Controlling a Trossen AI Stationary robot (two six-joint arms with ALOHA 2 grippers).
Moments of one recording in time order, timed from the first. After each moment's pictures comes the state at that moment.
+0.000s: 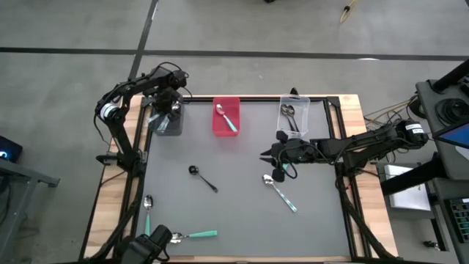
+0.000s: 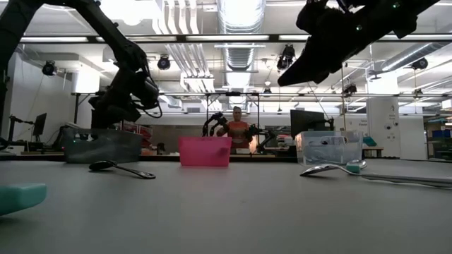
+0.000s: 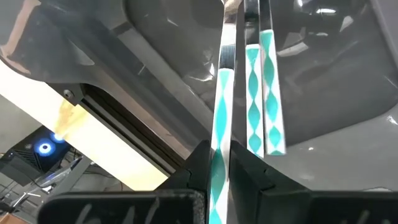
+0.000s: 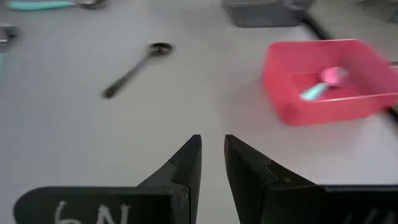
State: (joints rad) left arm 1.04 1.82 1.30 -1.30 -0.30 0.10; right arm 0.07 1.25 0.67 0.06 0.20 0.06
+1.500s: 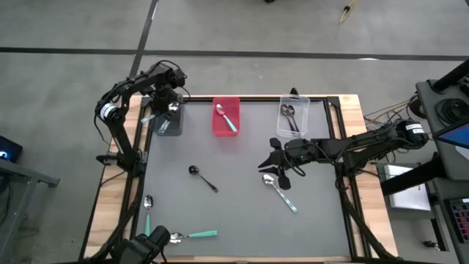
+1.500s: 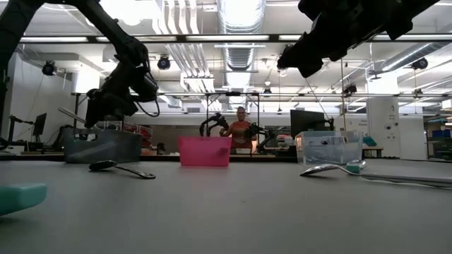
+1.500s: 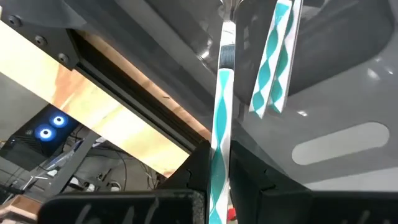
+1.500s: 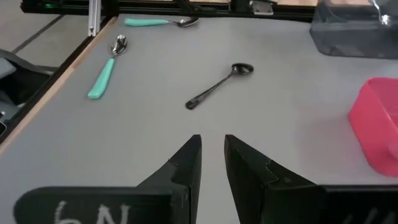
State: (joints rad) left arm 1.04 1.82 1.37 -1.48 -0.28 0.12; right arm 0.07 1.24 0.67 0.13 -0.10 -0.01
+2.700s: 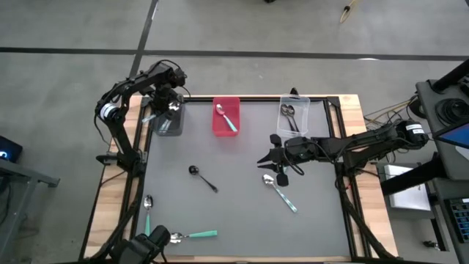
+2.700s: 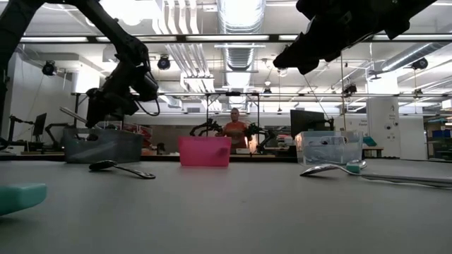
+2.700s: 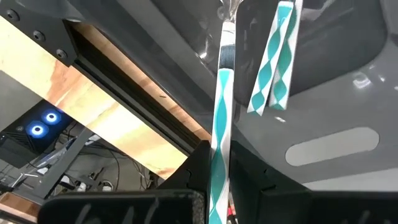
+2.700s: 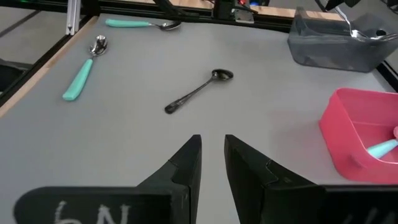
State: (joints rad) left arm 1.04 1.82 1.38 -1.49 -0.27 0.08; right arm 0.05 1.24 0.68 0.14 -0.05 -0.07
